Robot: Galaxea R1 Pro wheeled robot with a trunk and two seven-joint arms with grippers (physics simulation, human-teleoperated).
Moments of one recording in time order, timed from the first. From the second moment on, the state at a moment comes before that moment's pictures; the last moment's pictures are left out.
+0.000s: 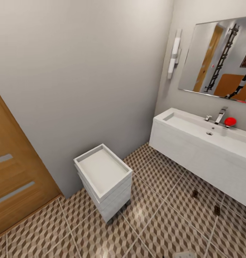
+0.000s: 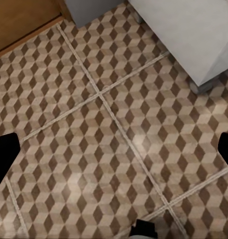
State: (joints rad) left arm -0.36 0.02 -0.28 0.07 0.39 -0.65 0.15; right arm -0.36 -0.02 0.09 -0.02 0.08 -0.55 -0.10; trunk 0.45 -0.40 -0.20
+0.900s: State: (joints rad) left arm -0.36 0.01 -0.28 0.07 0.39 -0.65 0.15; right arm -0.36 -0.02 0.09 -0.02 0.08 -0.55 -0.10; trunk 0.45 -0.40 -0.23
